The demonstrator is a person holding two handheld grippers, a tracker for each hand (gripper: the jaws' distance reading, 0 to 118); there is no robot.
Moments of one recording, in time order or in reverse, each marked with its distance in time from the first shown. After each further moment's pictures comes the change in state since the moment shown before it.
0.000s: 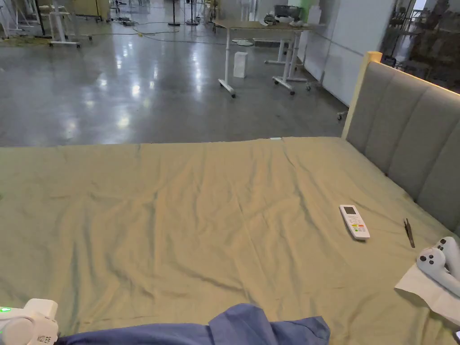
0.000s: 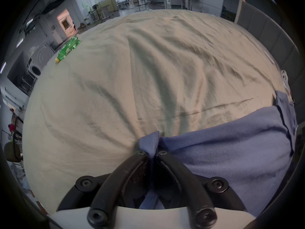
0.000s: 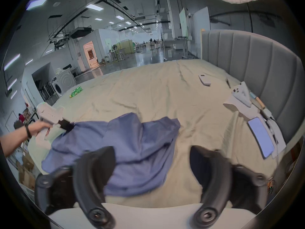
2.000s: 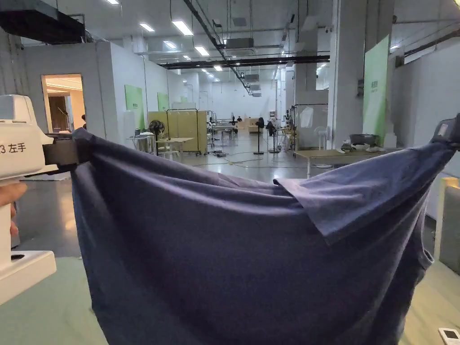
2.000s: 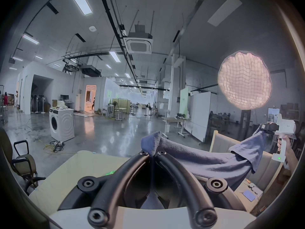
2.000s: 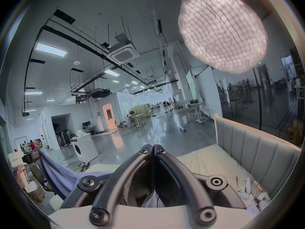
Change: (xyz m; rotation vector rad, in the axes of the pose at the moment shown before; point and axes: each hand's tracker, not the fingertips) left arm -0.117 -0.023 0.567 1.160 -0.022 0.177; right arm -0.060 0.357 0.271 0.733 0.007 -0.079
